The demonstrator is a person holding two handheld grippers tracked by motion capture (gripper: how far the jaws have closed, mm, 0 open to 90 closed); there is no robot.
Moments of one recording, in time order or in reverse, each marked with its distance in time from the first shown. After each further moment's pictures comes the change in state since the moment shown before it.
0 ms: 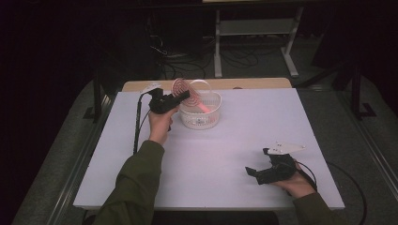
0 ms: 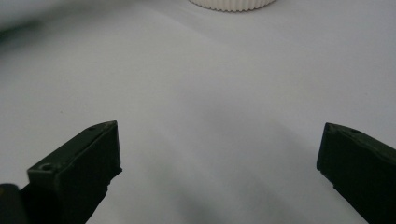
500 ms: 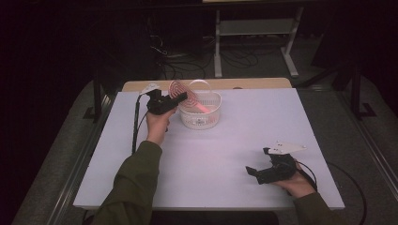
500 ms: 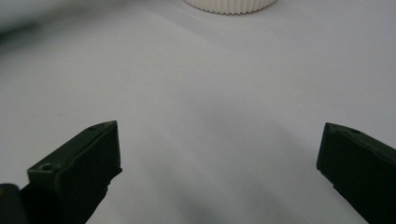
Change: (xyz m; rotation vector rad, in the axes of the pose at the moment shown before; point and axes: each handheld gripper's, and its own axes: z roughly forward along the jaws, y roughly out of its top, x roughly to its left) left arm 0.005 -0.002 -0.004 0.028 0.041 0.033; right arm -0.001 0.000 -0.001 -0.011 -0.002 0.003
